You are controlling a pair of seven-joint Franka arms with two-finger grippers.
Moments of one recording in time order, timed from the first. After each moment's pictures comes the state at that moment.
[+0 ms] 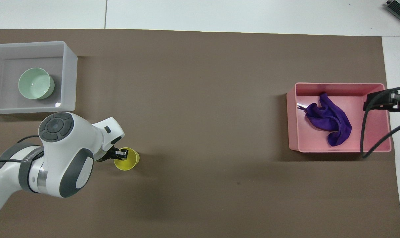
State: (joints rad) left arm -0.29 -0.04 -0.04 -2.33 -0.09 2.13 -0.08; right arm -0.05 -0.07 0.00 -1.62 -0.04 1.60 0.20
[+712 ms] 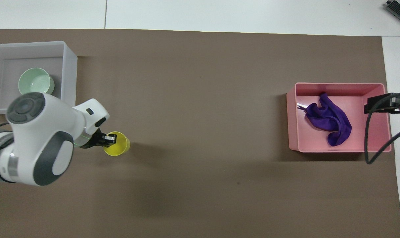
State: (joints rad) left arm -0.22 -0.04 -0.01 -2.11 -0.10 1.96 -0.14; right arm -0.05 -0.06 0.00 -1.63 -0.04 1.60 0.09
